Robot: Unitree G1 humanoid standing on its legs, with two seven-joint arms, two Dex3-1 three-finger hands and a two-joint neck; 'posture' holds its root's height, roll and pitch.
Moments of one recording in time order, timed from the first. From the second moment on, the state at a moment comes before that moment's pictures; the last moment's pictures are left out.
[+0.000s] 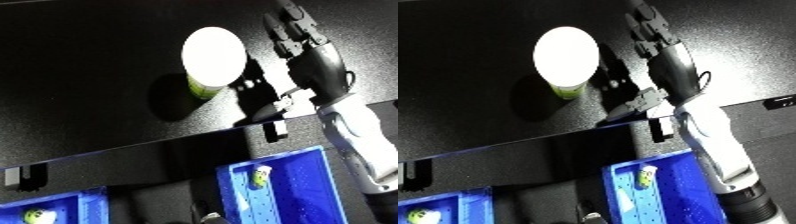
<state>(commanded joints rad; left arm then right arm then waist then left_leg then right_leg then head) -0.16 0.38 -0.16 1.12 -0.74 -0.10 -0.27 -0.63 -0.70 0.15 0.15 0.66 0.00 0.02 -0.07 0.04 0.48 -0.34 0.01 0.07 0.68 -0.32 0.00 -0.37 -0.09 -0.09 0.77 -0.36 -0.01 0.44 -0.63</state>
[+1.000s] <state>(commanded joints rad) -0.17 0.36 -0.20 1.10 -0.72 -0.07 -0.25 -0.76 -0.63 0.28 0.17 0.70 0.15 0.06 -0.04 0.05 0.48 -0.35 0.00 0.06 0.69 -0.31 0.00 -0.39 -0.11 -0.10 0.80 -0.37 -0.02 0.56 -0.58</state>
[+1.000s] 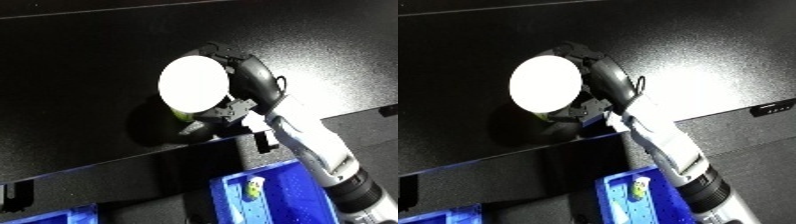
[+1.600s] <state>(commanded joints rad) -0.13 0.34 -0.15 1.11 -0.75 -0.10 -0.26 -0.57 -0.68 0.11 0.01 0.72 0.00 0.01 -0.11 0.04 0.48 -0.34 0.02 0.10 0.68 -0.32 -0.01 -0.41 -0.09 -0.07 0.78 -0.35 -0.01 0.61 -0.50</state>
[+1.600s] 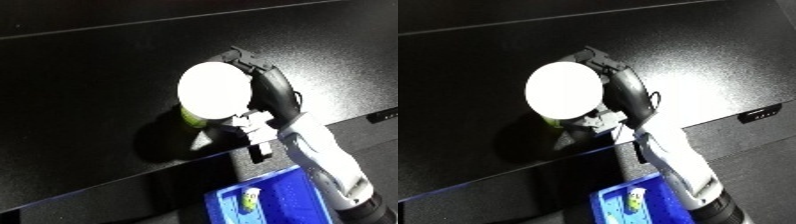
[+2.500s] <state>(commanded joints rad) -0.10 0.34 -0.05 1.21 -0.84 -0.15 -0.30 0.00 -0.70 -0.40 0.29 0.89 -0.50 0.05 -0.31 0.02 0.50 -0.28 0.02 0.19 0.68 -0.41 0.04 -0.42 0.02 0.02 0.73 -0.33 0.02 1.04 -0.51</state>
